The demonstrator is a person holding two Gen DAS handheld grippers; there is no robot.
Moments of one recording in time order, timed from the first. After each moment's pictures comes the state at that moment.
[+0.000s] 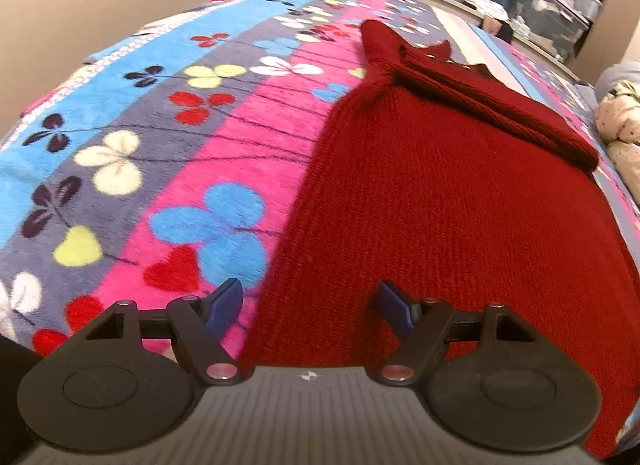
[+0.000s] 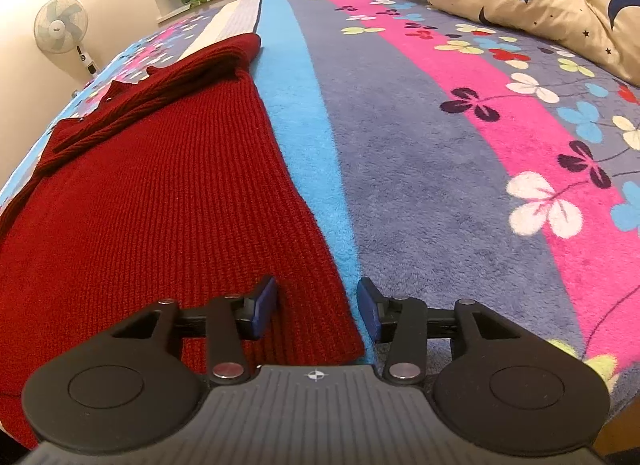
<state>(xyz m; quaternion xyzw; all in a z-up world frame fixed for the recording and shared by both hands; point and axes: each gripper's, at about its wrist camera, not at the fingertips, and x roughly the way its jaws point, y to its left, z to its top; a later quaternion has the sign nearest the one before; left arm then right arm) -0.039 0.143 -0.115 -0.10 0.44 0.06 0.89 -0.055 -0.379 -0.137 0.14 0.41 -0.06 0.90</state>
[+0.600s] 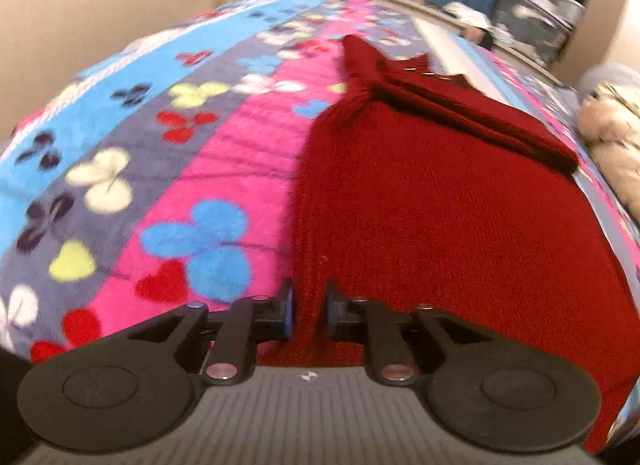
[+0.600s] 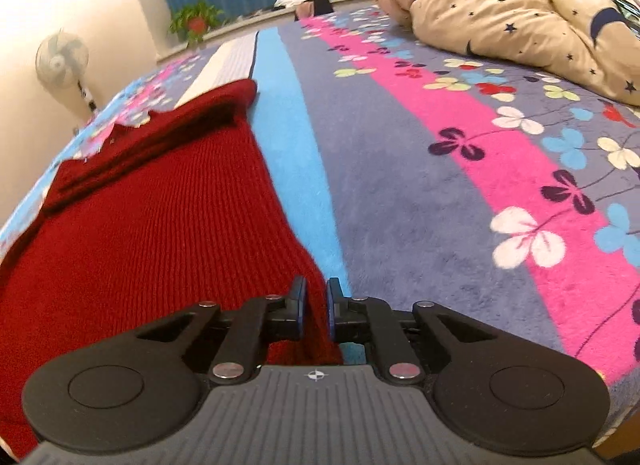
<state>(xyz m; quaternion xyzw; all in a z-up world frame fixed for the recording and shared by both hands) -0.042 0.146 -0.109 -0.11 0.42 0.04 0.90 -0.063 -0.389 -0.120 0.16 0.35 -0.07 0.92</state>
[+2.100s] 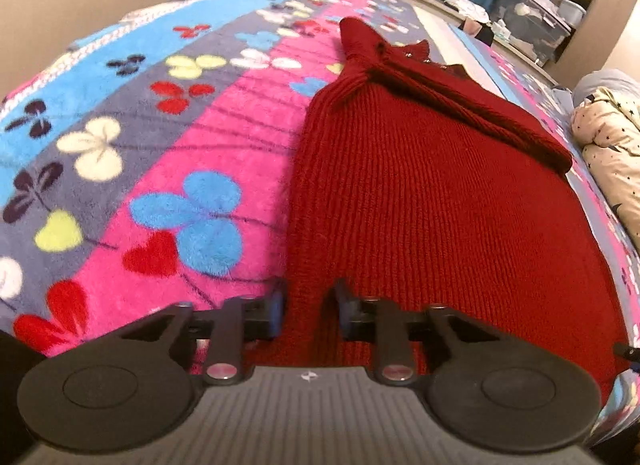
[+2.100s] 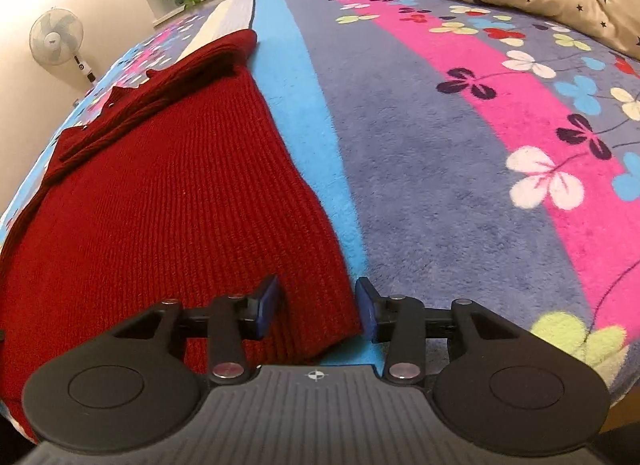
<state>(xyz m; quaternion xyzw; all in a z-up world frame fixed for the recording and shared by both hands) -0.042 0.142 -0.112 -0.12 0.43 0.02 0.89 -0.063 -0.380 -0.135 0.17 0.42 -0.04 0.89</state>
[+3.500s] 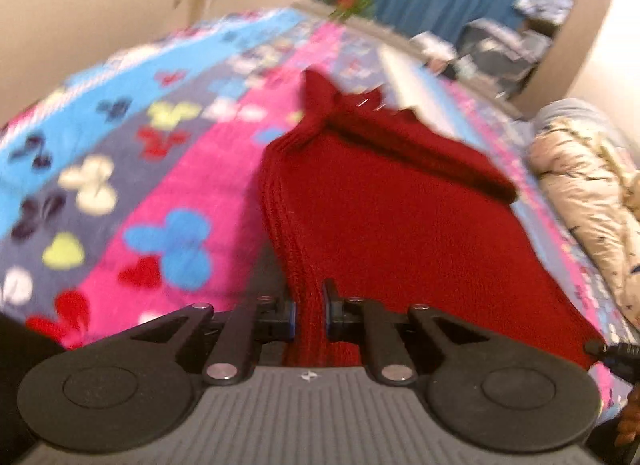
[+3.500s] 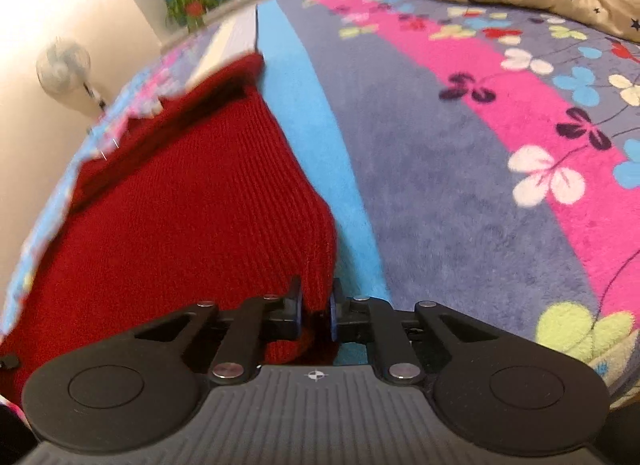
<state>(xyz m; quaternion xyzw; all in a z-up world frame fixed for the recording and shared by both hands) -0.088 0.134 -0.066 -0.15 0.36 -0.03 0.92 -0.079 -0.393 -0.109 0.24 0.37 -0.03 0.90</state>
